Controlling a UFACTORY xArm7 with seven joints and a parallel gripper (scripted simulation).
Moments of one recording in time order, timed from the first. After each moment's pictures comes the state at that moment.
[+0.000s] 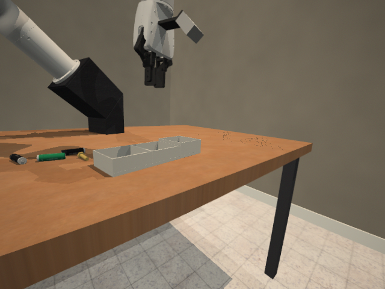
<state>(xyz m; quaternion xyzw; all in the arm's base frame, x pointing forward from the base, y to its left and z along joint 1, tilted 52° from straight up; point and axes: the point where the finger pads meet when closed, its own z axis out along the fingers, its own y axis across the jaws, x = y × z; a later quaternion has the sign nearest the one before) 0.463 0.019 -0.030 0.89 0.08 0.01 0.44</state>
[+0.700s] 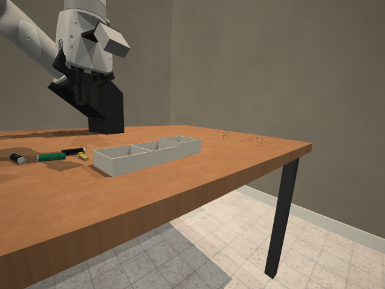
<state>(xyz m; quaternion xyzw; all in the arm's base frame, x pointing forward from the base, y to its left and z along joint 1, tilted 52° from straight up) 0.393 -0.105 0.029 0.90 0.08 0.01 0.44</state>
